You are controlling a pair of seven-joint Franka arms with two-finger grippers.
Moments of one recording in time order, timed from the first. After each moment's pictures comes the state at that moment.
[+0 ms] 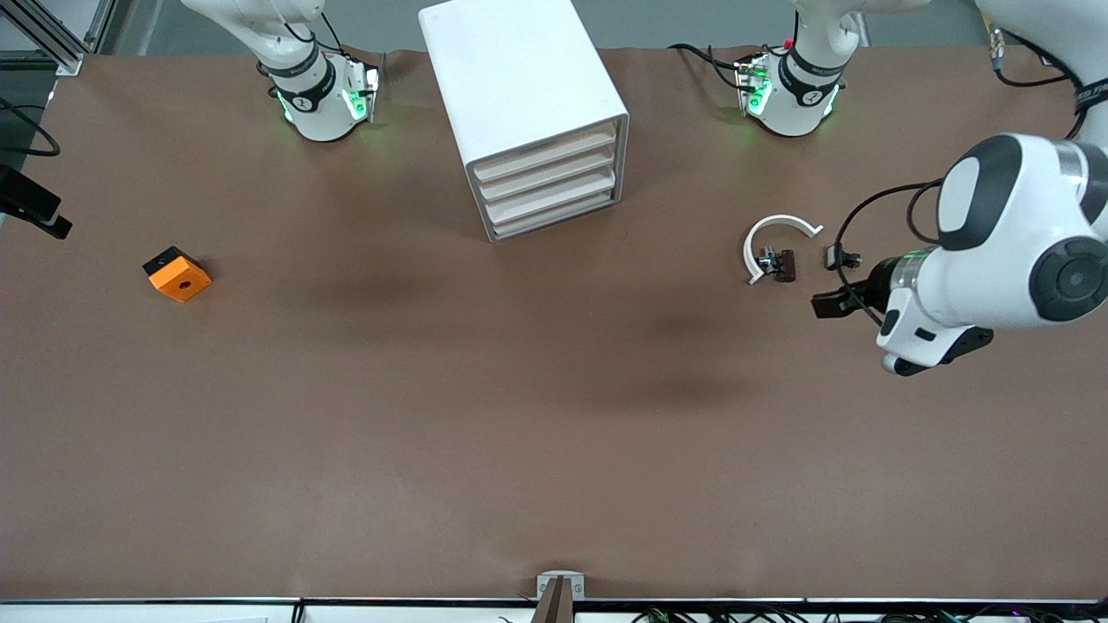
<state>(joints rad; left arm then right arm) -0.07 0.38 -0.10 -1.48 -0.10 1.49 -0.68 -0.14 0.01 0.05 -1.45 -0.03 1.52 0.05</state>
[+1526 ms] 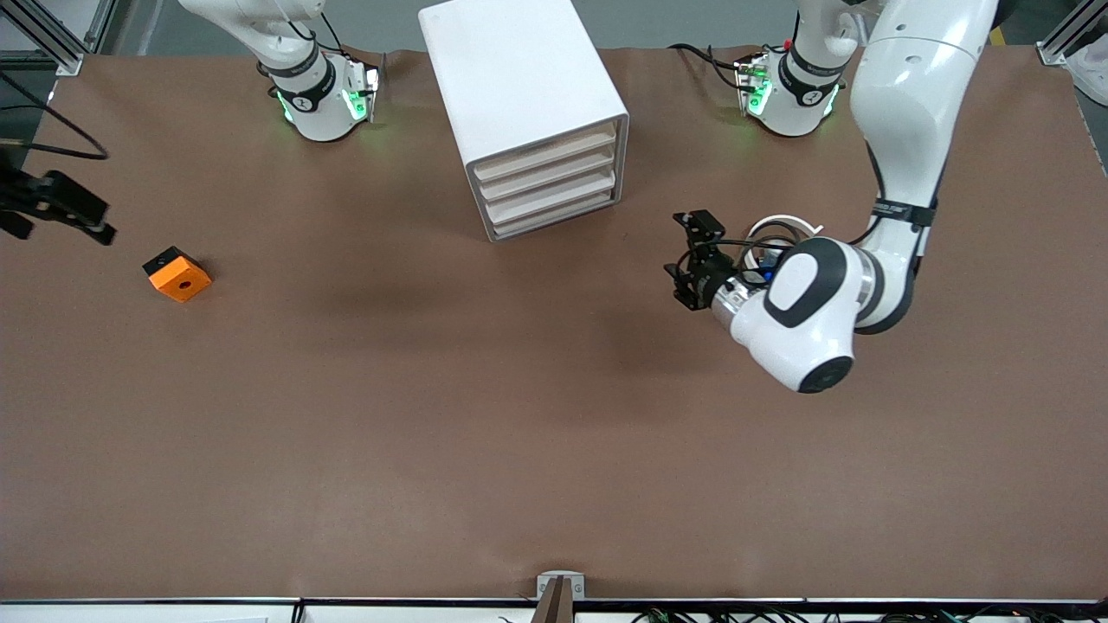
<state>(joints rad) -0.28 0.64 -0.11 -1.45 -0.68 1.32 -2.01 -0.01 0.03 0.07 -1.45 -0.02 1.54 0.15</state>
